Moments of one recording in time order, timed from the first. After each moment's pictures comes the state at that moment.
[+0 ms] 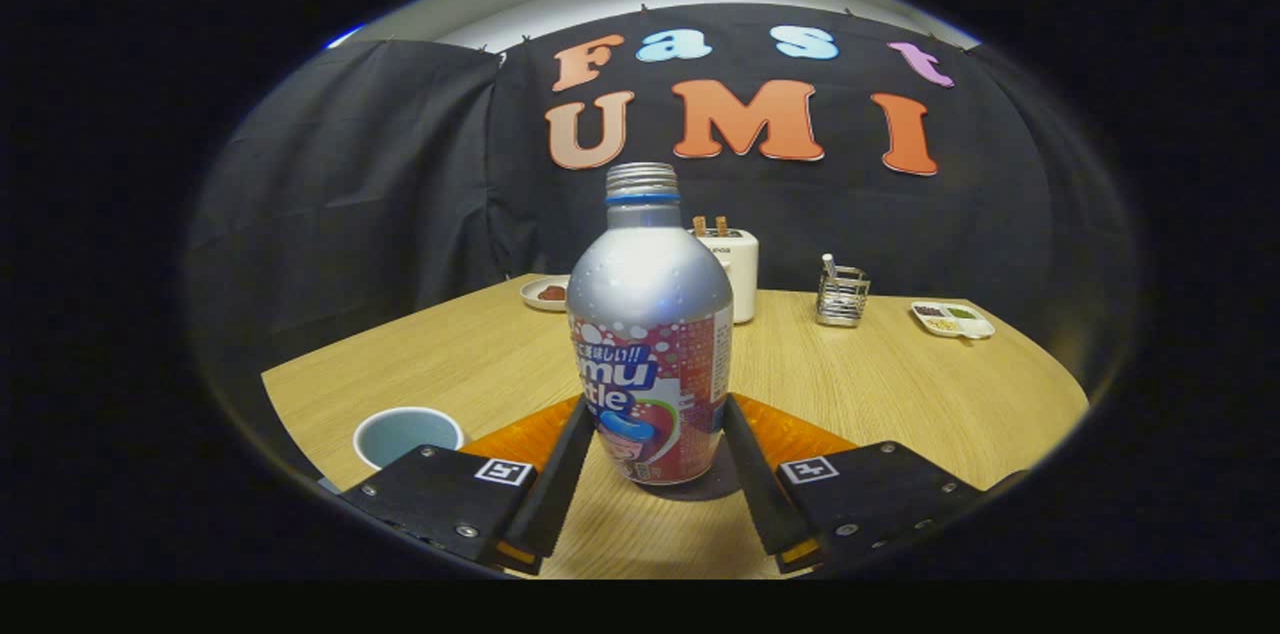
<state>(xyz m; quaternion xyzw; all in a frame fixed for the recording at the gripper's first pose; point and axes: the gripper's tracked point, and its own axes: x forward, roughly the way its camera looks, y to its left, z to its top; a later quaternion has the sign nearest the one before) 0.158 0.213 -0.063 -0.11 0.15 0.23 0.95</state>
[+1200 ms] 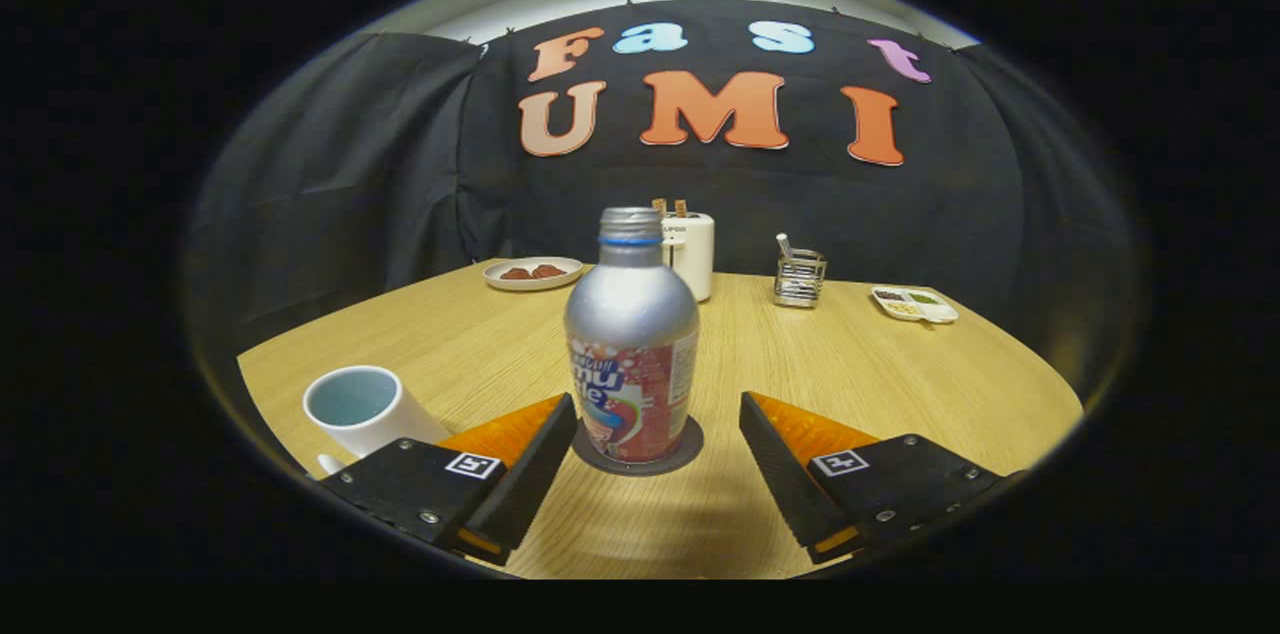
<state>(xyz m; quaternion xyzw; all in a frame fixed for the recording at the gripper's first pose) 0.145 0.167 -0.067 -0.12 0.15 0.19 0.96</state>
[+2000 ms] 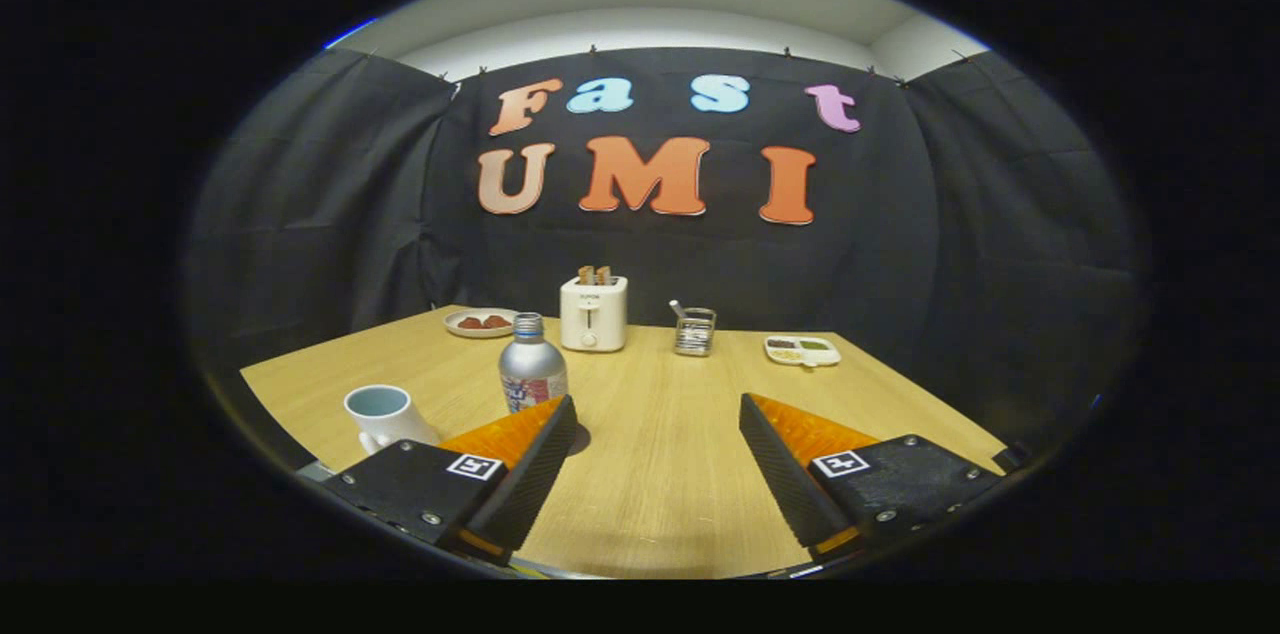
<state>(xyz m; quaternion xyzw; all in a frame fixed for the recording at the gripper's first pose) 0.085 0.060 0.035 -0.13 0.06 0.11 0.98</state>
